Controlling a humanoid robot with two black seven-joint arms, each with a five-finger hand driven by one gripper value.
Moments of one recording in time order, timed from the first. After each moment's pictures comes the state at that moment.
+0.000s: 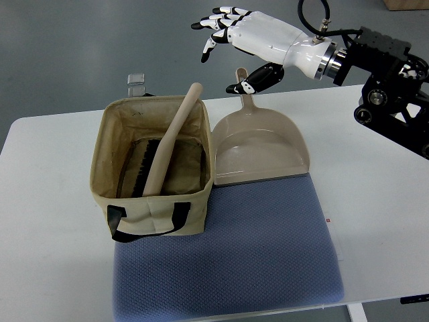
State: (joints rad) left arm 0.02 0.00 0.03 -0.13 -0.07 -0.03 -0.03; right arm 1.09 -0.53 0.48 1.30 -1.68 -0.10 0.34
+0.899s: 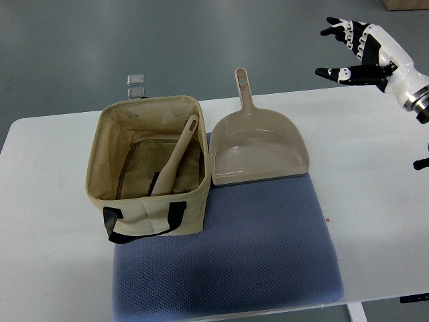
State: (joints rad) left arm 0.02 0.00 0.03 -0.13 -0.07 -0.03 -0.03; right arm 0.41 -0.40 1.36 1.33 -1.07 0.21 0.12
